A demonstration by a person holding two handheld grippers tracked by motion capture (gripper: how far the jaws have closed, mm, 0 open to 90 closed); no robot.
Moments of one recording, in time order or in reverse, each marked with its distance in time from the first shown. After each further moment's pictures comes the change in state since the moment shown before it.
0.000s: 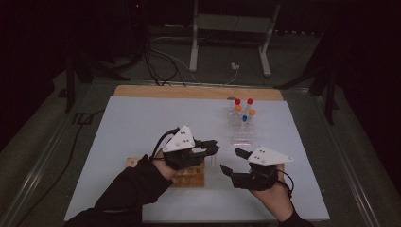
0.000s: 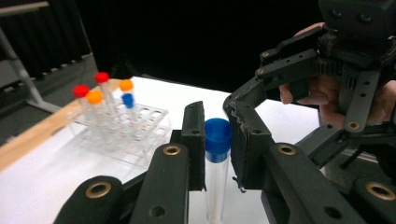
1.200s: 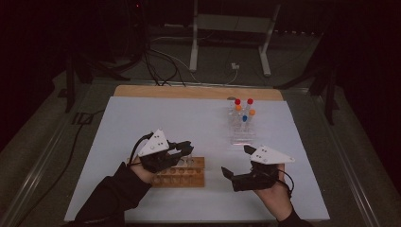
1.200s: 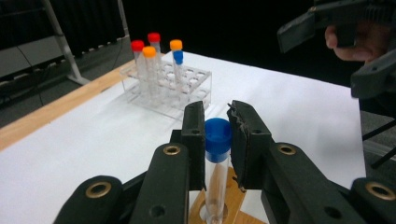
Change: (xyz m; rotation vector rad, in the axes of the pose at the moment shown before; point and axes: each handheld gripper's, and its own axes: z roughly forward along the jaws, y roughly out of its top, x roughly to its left) left arm 0.020 -0.051 -0.036 0.045 0.116 -0.067; right arm -0.005 -0.005 0.002 -0.015 -0.037 0.027
